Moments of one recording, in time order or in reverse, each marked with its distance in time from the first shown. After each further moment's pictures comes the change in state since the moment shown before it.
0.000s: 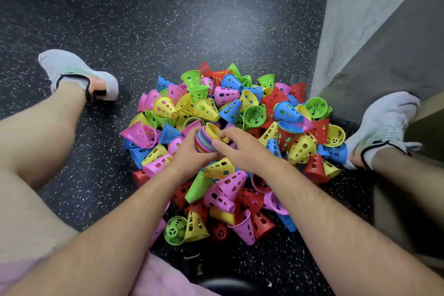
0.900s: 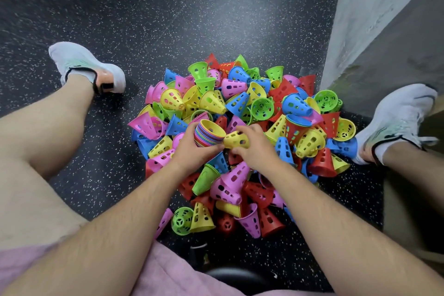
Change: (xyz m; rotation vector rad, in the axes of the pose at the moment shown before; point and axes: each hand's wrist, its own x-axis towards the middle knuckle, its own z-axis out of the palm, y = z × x) left_hand -0.005 -0.015 -0.010 0.056 0.073 -0.049; right_hand 0.004 0.040 0.026 -0.092 0.121 0.204
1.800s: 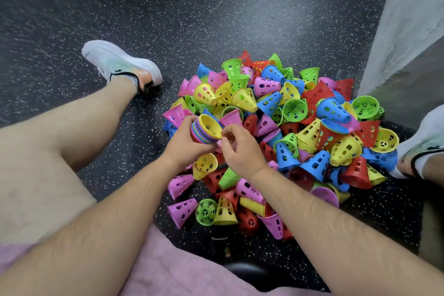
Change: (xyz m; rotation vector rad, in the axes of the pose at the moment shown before) left_hand -0.047 0.016 -0.090 0.150 0.085 -0.087; right_hand -0.013 -0.086 0.054 0.306 0.082 -0.313
